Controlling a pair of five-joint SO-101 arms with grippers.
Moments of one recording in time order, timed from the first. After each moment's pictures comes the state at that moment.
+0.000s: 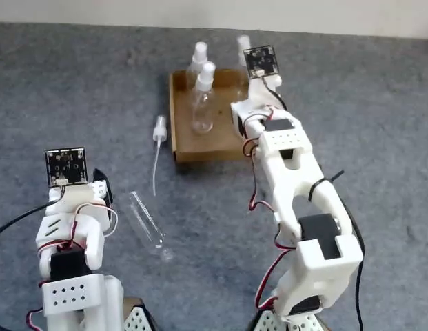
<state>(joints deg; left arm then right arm) -18.3 -82.4 82.4 41.5 -0.4 -13.1 11.3 11.6 23.5 5.5</state>
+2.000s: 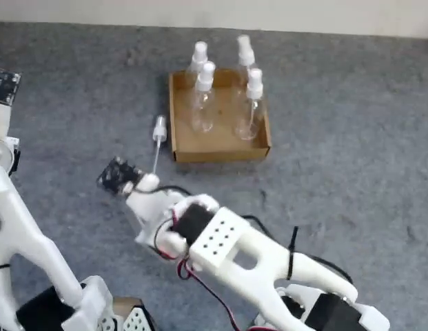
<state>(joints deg) -42.1 -22.4 13.5 70.7 -40.1 -59.6 -21.5 33.9 54.2 5.2</state>
